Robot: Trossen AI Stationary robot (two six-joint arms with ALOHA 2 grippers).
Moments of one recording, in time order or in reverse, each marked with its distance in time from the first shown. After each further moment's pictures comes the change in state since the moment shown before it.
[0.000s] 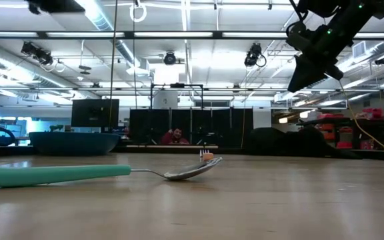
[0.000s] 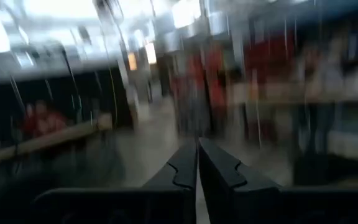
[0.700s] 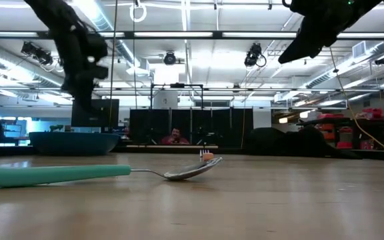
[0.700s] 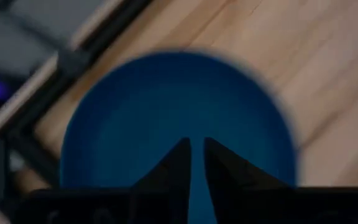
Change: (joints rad) left arm 0.638 0.895 0.227 -0.601 0.600 0.007; right arm 0.318 -0.014 0.000 0.185 -0.029 -0.430
